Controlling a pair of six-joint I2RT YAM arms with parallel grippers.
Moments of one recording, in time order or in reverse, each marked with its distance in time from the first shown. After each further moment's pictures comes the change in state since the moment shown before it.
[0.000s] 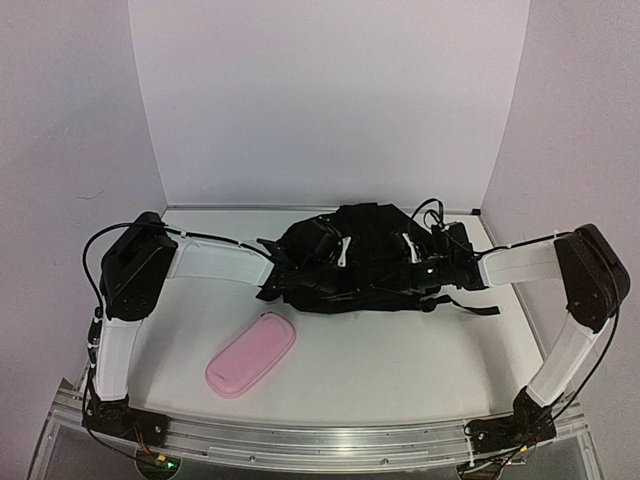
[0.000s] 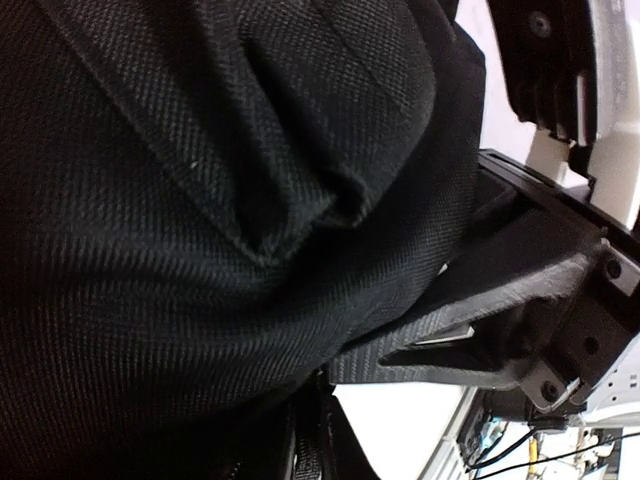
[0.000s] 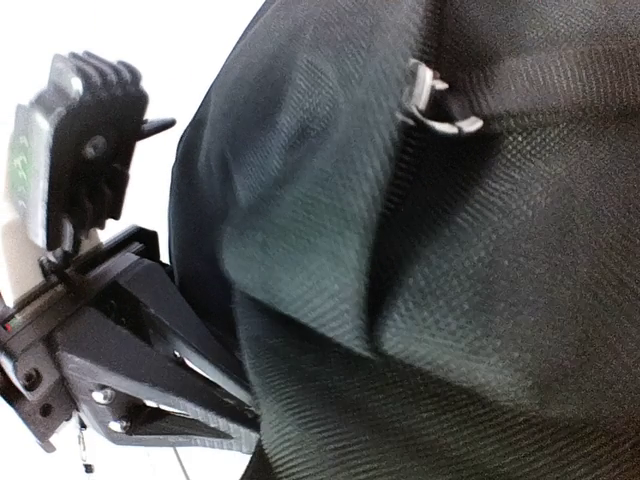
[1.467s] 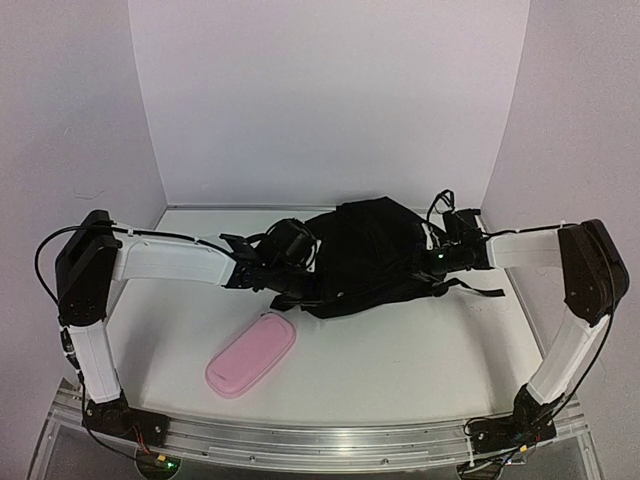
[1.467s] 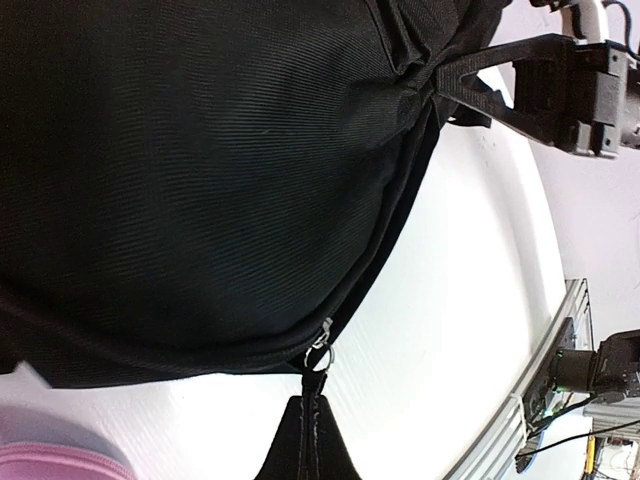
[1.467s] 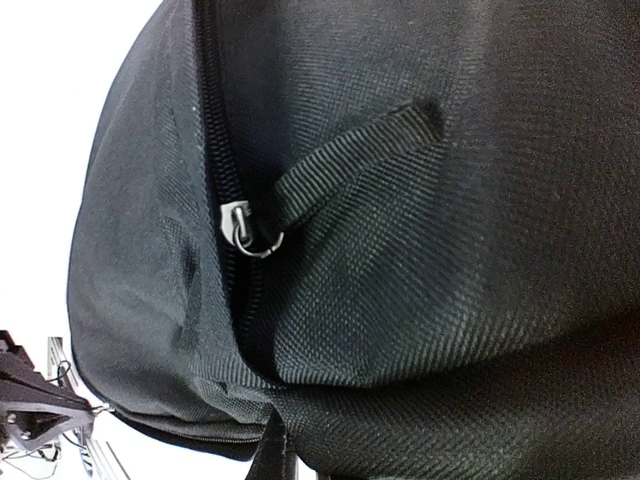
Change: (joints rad) left arm 0.000 -0.264 -0.223 -0.203 -0.173 0.085; right arm -0.123 0.034 0.129 -0.224 0.192 -0.017
